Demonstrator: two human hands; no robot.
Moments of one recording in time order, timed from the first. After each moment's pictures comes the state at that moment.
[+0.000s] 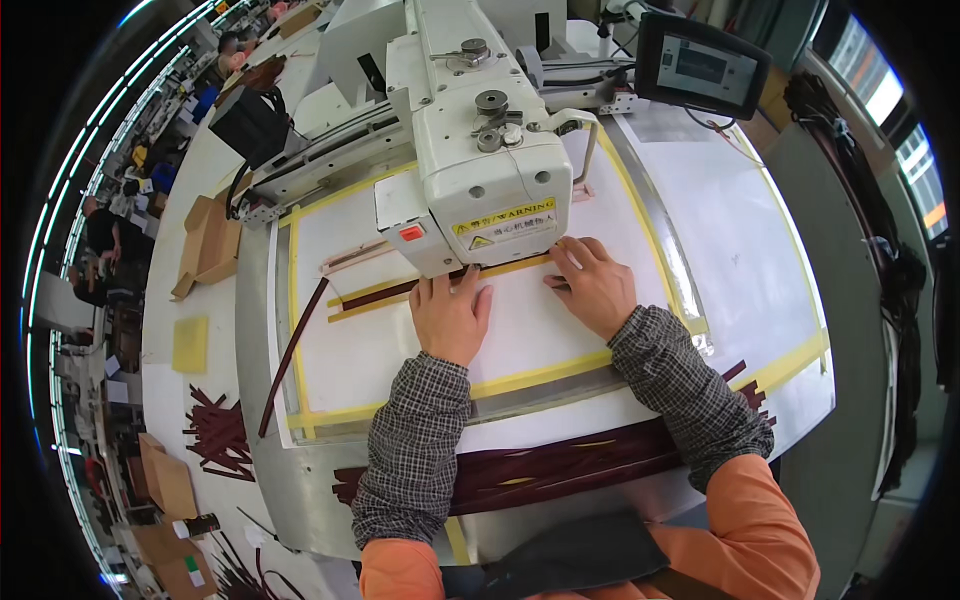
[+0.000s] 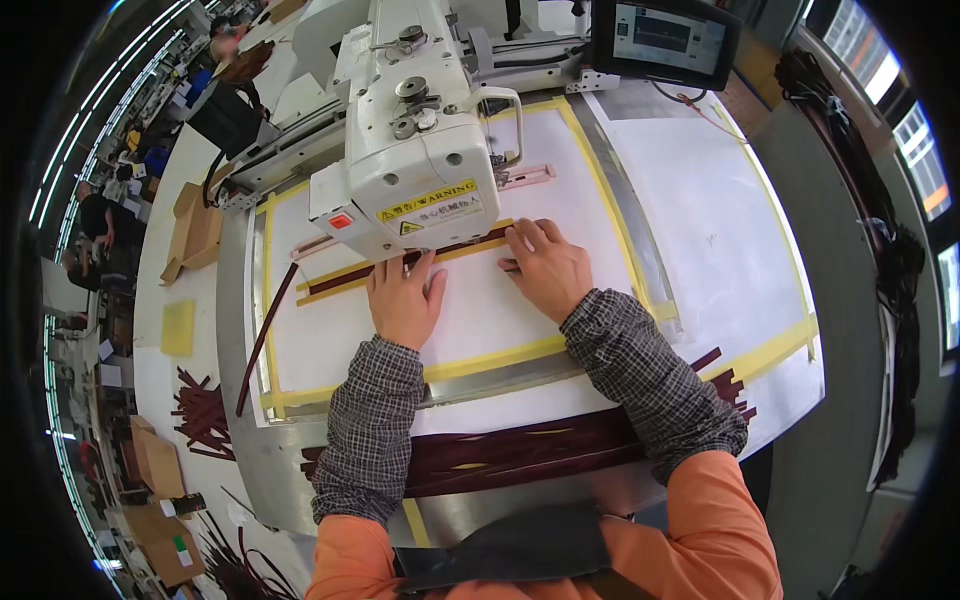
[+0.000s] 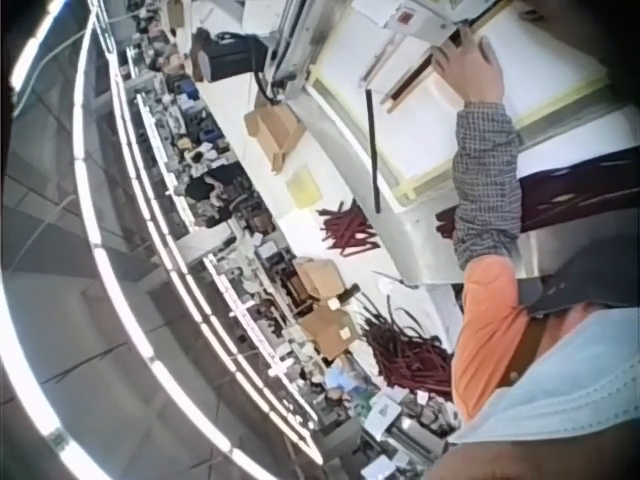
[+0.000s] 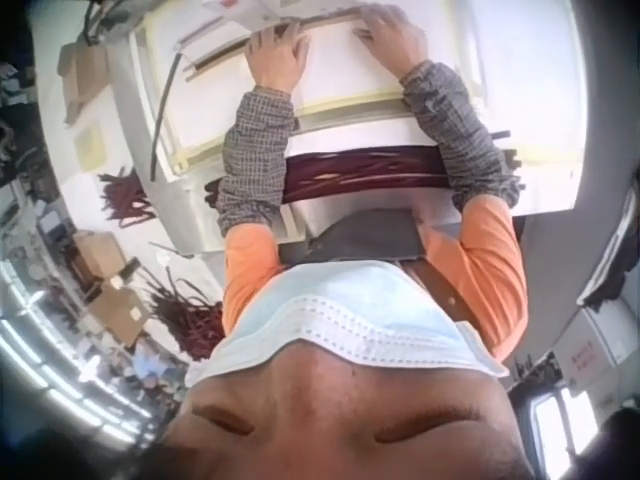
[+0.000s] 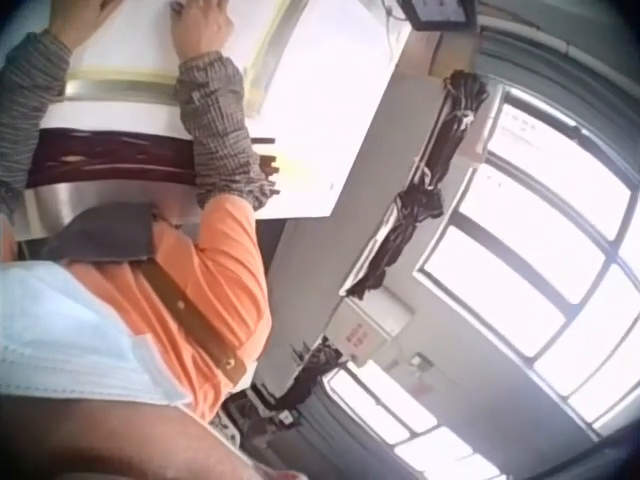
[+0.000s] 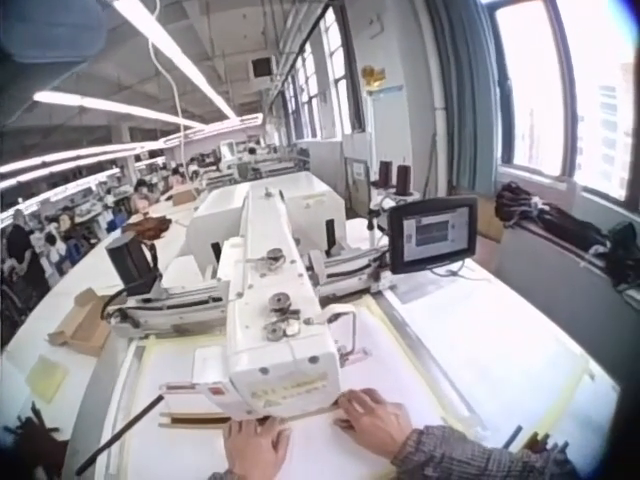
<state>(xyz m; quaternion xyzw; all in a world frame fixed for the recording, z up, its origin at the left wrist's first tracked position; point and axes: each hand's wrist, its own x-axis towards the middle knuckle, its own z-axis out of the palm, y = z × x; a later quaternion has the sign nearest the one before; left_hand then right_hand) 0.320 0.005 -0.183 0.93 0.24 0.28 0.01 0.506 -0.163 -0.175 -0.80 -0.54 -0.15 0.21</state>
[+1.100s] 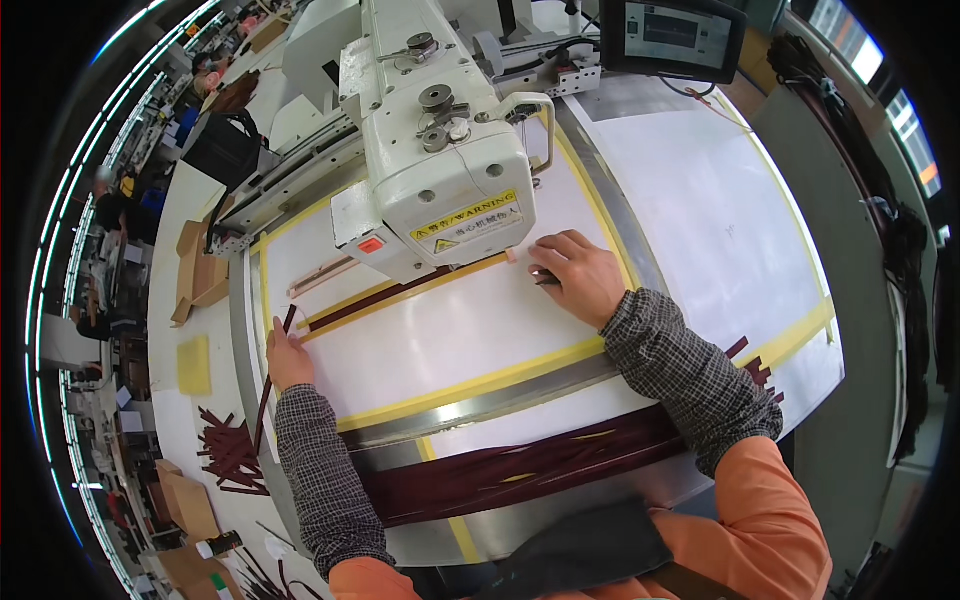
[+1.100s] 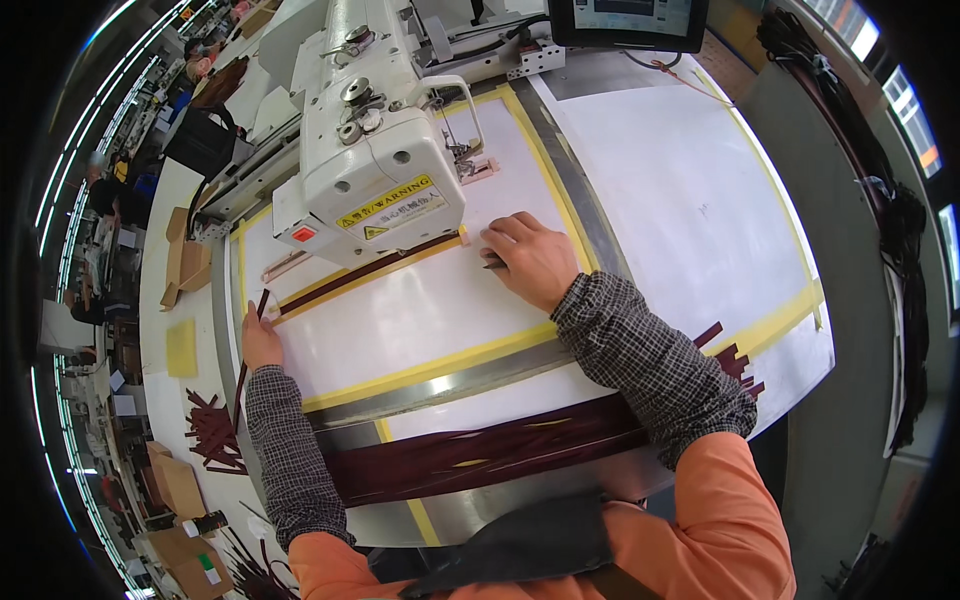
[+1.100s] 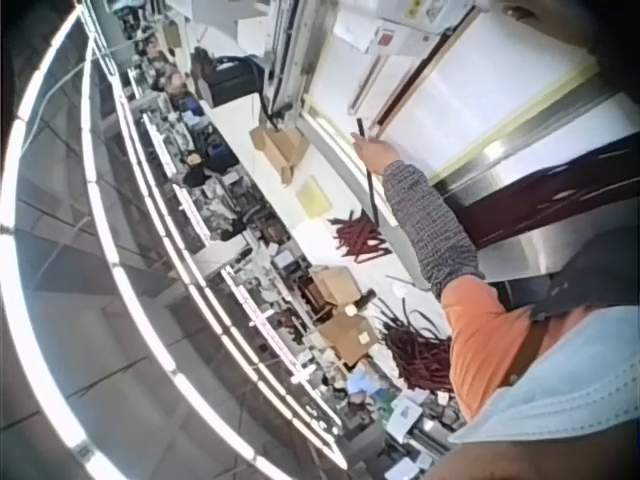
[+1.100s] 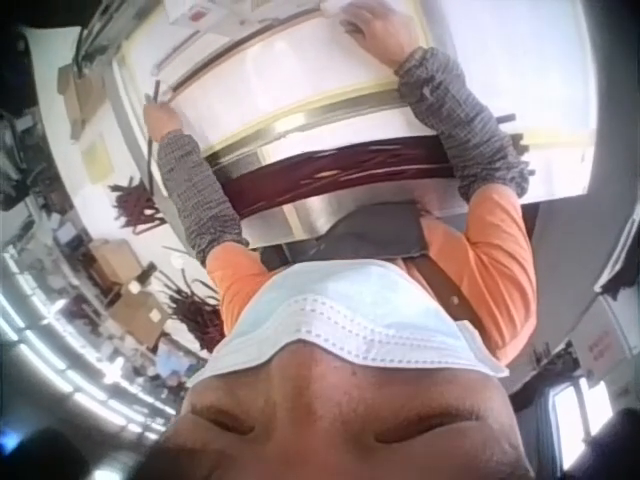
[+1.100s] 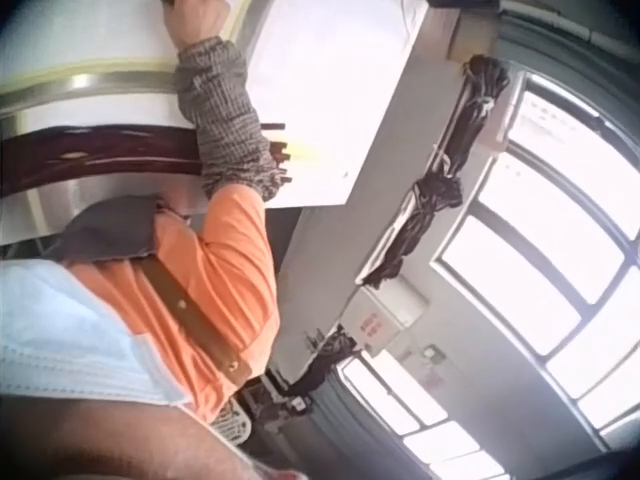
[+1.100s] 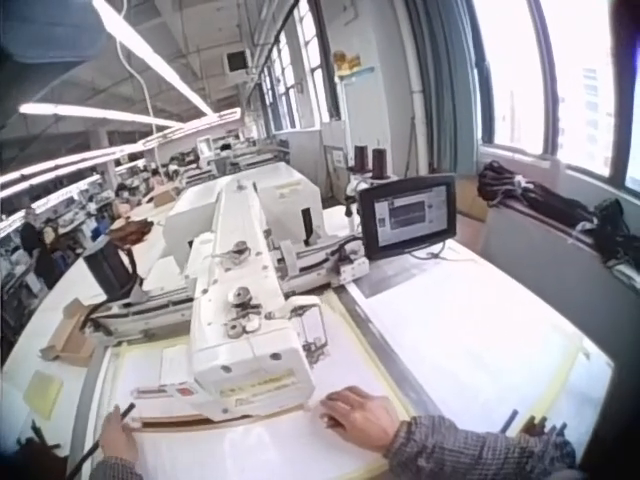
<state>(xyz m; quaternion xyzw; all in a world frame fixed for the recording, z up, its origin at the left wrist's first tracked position) 0.113 0.197 -0.192 0.82 0.53 0.21 -0.09 0.503 -0.161 -0.169 -0.74 -0.58 -0.13 0.33</state>
